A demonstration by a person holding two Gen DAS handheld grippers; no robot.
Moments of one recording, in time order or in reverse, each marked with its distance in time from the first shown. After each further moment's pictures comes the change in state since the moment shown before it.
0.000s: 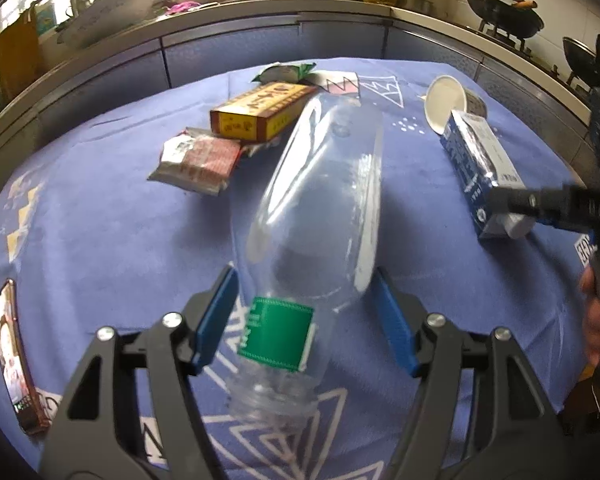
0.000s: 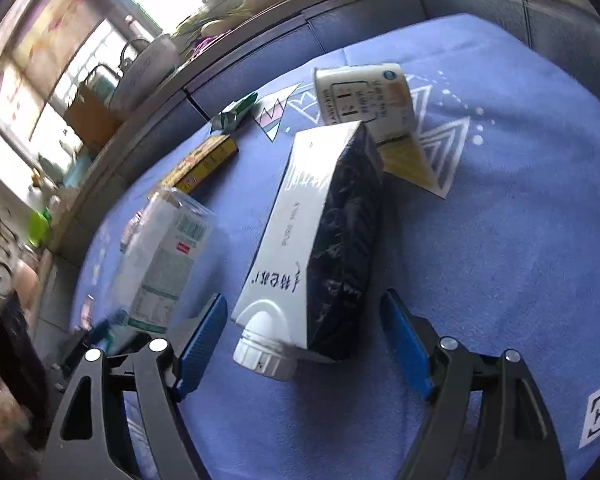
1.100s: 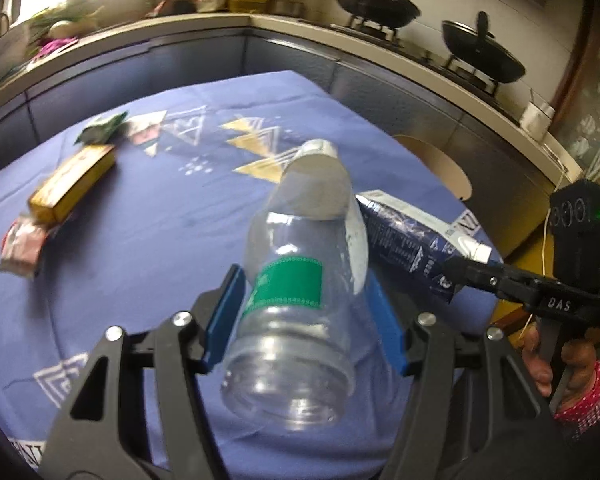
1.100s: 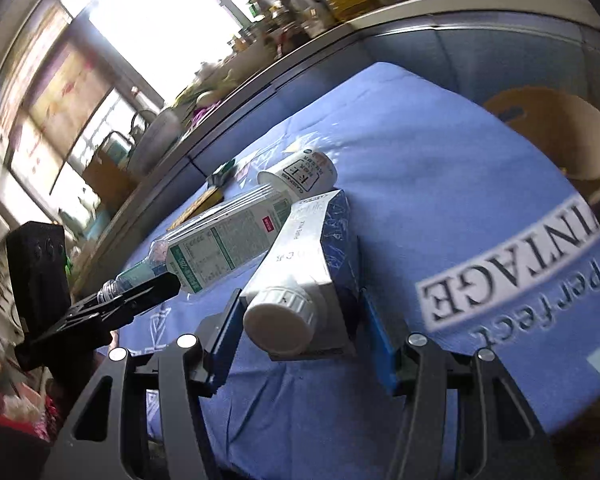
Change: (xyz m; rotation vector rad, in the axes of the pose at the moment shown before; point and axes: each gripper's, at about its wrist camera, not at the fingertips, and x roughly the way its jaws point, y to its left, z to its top) left arm -0.031 -0.133 0.036 0.179 -0.018 -0.403; right arm -0.131 -0.096 -0.074 0.152 -0.215 0.088
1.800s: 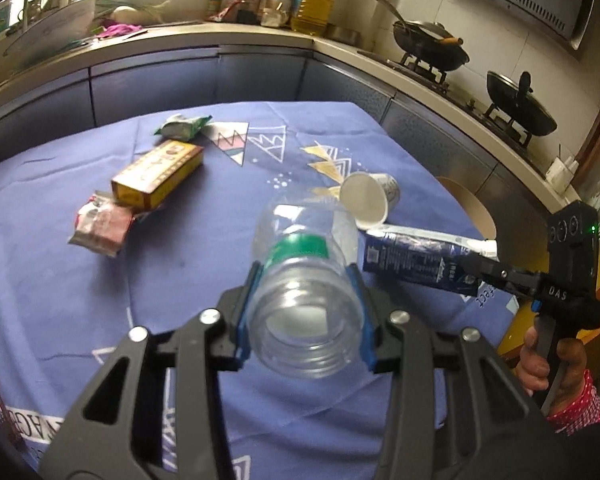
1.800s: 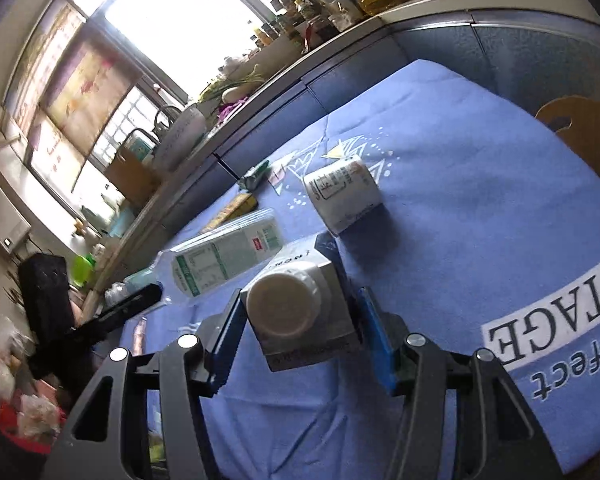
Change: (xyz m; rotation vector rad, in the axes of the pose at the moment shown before) left arm -0.058 0.067 -0.005 -0.154 -0.079 0.083; right arm 0.027 0.032 0.025 -0.017 0.031 0.103
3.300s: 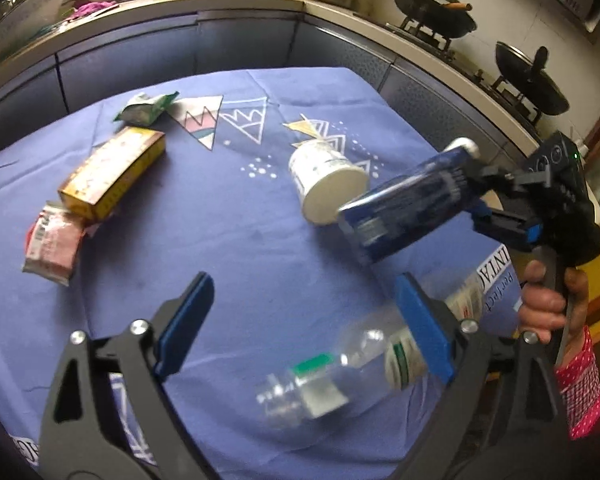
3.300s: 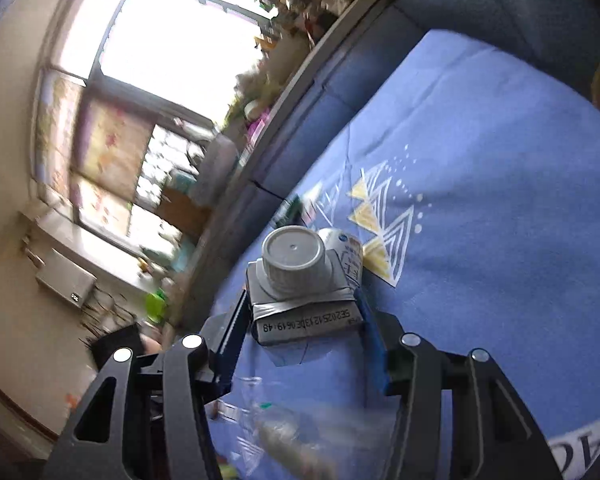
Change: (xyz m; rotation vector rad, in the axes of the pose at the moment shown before) left arm 0.056 -0.018 0.022 0.015 0.146 -0.022; right arm 0.026 -0.058 0.077 0.216 0.029 0.295
